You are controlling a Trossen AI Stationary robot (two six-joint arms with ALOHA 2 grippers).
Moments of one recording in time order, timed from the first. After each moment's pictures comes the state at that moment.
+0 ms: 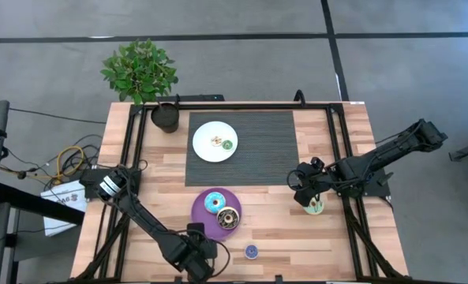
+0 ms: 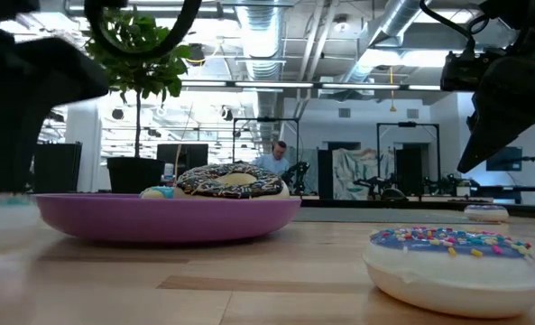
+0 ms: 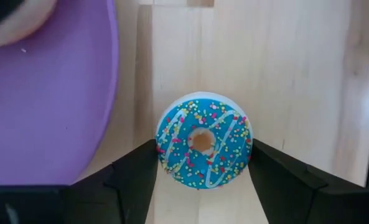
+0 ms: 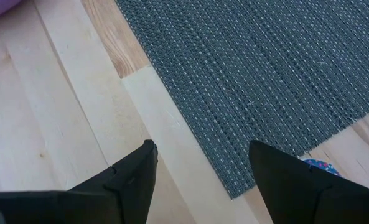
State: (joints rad) left arm -0.74 2.07 1.48 -0.77 -0.22 -0.78; right arm 0.37 1.05 0.53 -0.62 0.37 0.75
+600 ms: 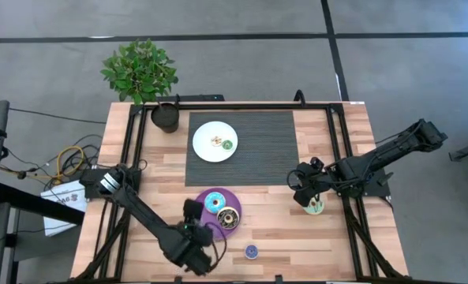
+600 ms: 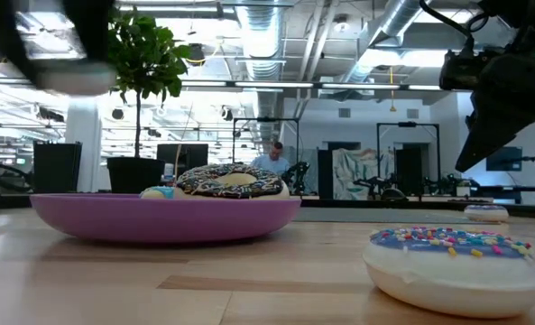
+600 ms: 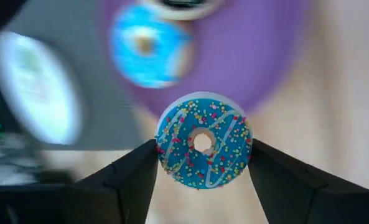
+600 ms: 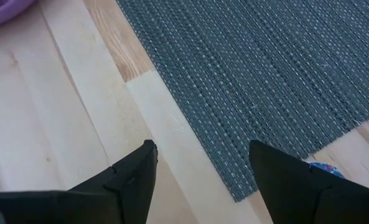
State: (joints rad) left arm -0.69 2.05 1.76 -1.53 -0.45 -0.46; right arm 0.37 1.05 0.53 -0.60 0.37 0.75
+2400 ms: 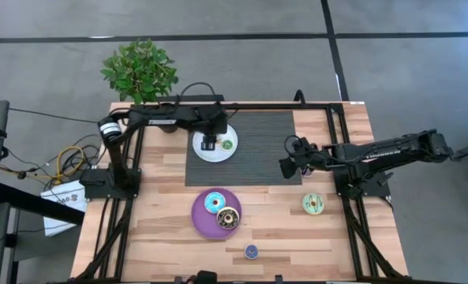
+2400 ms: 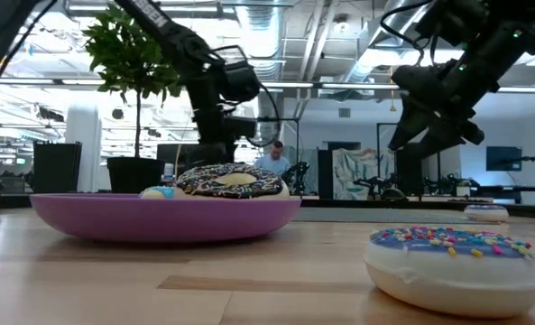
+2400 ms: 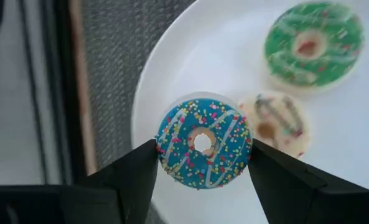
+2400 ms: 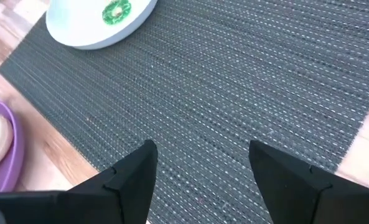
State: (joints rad) left arm 0.48 1.86 1.25 -0.49 -0.19 0.62; right arm 0.00 1.05 0.53 -0.39 0.37 0.84
